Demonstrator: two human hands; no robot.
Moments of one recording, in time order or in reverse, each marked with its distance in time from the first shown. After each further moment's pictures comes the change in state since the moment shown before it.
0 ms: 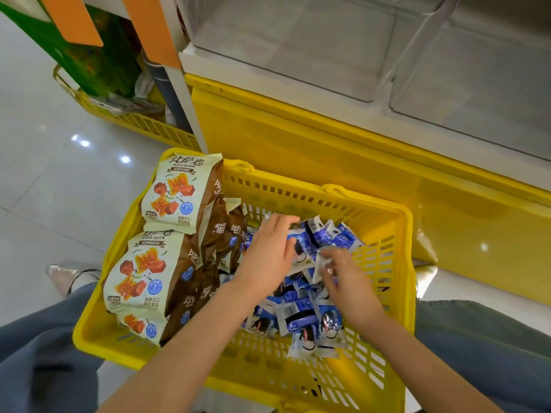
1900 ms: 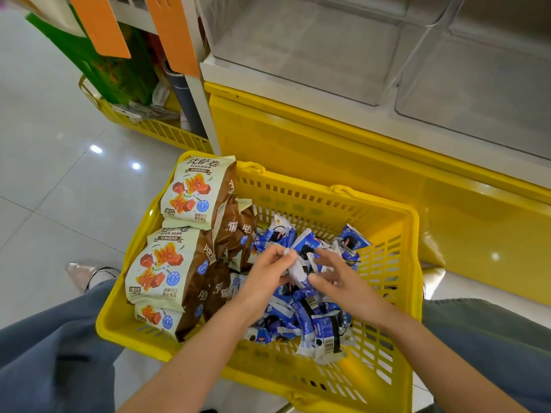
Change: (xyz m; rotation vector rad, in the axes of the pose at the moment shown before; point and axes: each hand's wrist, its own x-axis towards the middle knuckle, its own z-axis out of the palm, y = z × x) left_hand -0.034 -0.017 0.012 -1.020 -0.094 -0.438; right_hand -0.001 -0.021 -0.010 0.487 -0.411 0.163
